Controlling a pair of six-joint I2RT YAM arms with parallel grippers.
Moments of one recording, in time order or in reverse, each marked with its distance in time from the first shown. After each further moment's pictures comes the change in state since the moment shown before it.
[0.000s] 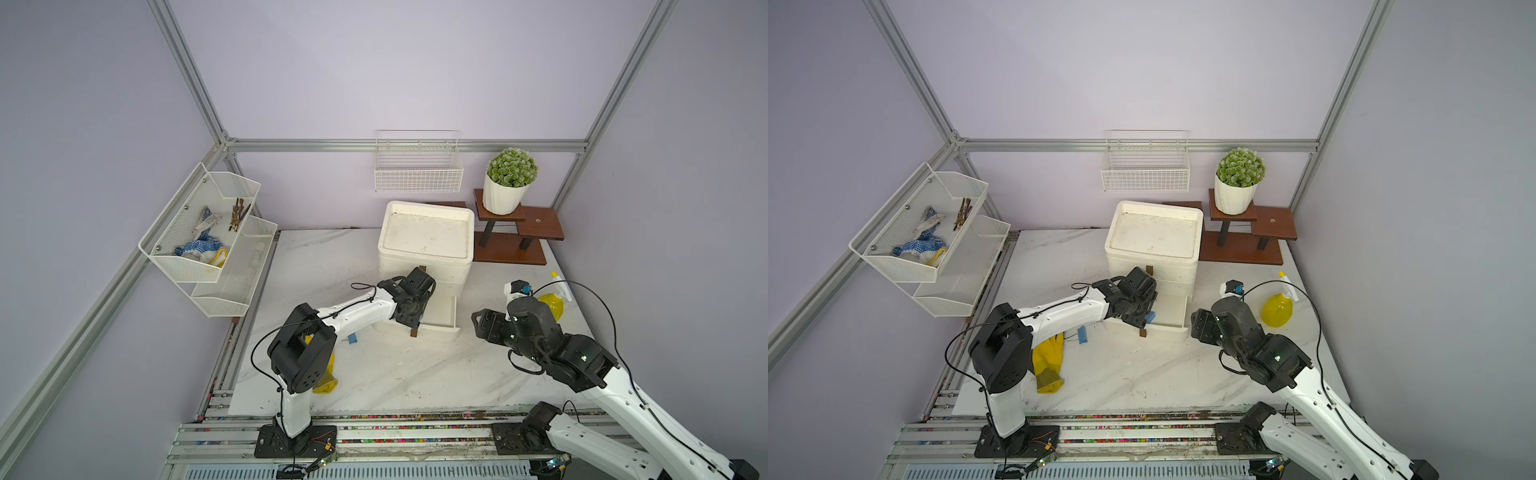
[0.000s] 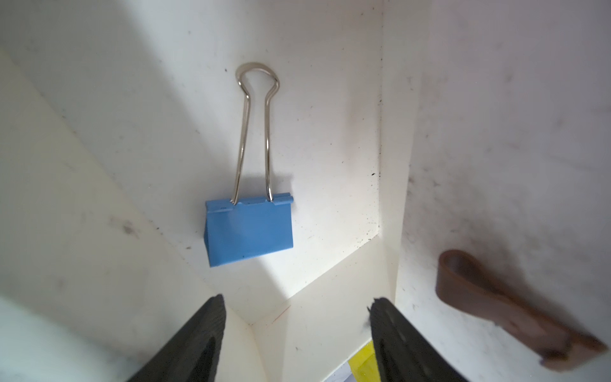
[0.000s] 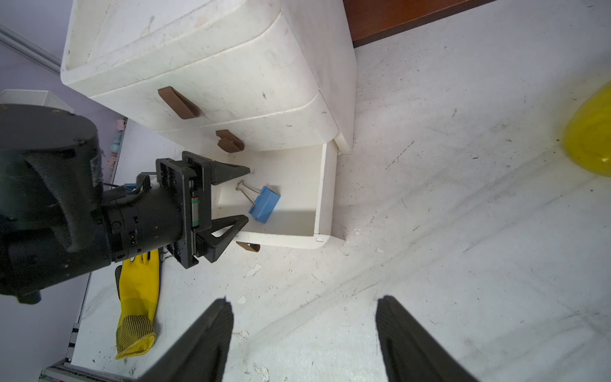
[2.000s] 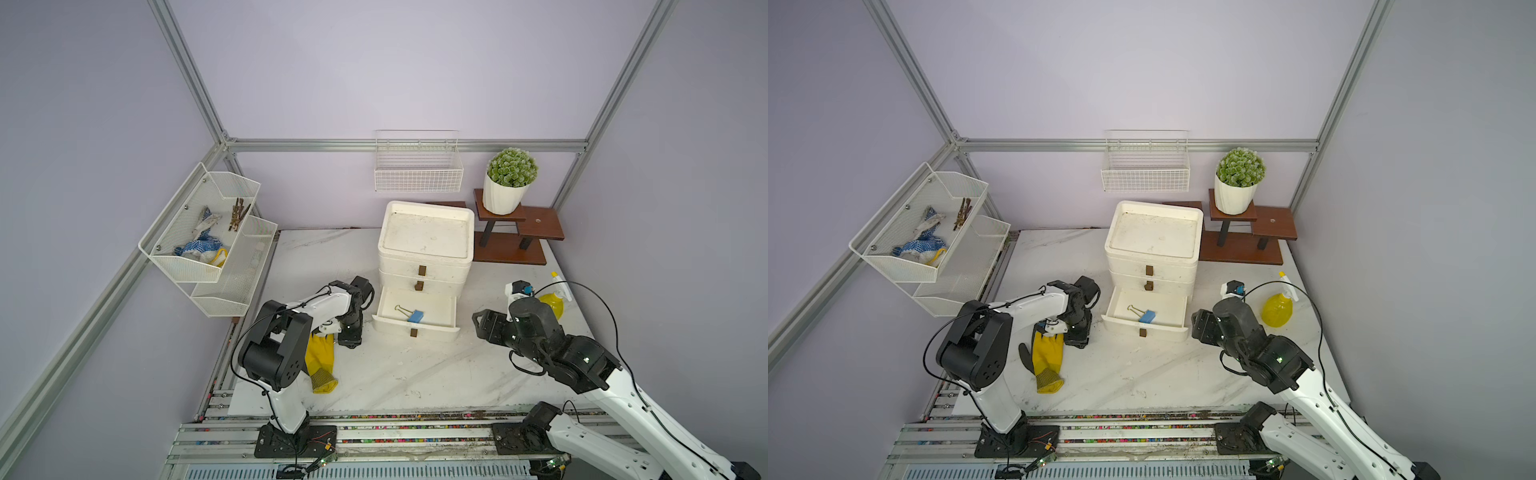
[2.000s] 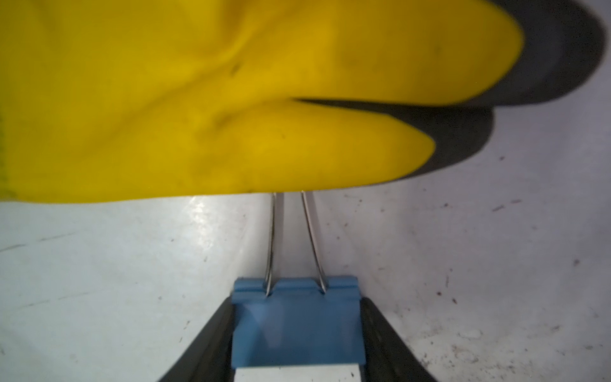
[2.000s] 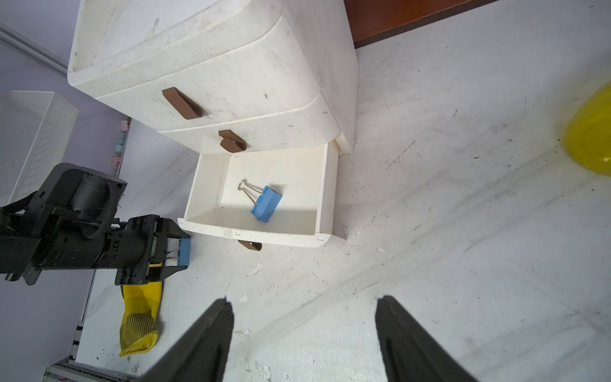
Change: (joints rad) left arm 0.374 -0.095 -0.314 -0.307 0.036 -0.140; right arm 0.000 -0.012 -0.001 -0.004 -0.004 0.001
